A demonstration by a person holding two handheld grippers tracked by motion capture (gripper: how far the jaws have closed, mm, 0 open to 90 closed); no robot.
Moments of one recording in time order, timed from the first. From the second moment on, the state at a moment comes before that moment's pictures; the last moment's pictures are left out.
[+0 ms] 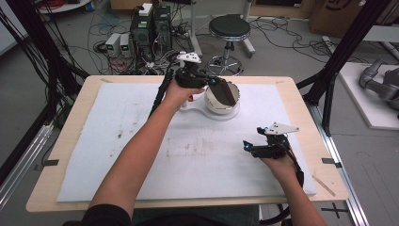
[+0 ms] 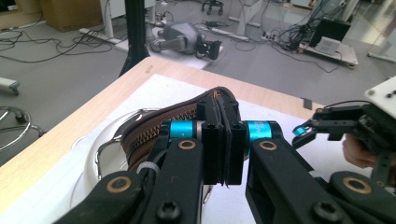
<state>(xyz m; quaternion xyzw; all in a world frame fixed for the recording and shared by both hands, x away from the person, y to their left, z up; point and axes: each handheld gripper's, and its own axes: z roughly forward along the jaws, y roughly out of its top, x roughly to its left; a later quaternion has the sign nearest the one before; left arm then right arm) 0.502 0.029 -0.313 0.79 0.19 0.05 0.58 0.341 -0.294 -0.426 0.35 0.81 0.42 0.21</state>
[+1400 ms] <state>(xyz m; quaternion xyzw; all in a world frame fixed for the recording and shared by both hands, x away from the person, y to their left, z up) 0.465 0.053 -0.326 0.80 0.20 0.04 0.57 0.339 -0.292 -0.426 0.35 0.81 0.42 0.21</state>
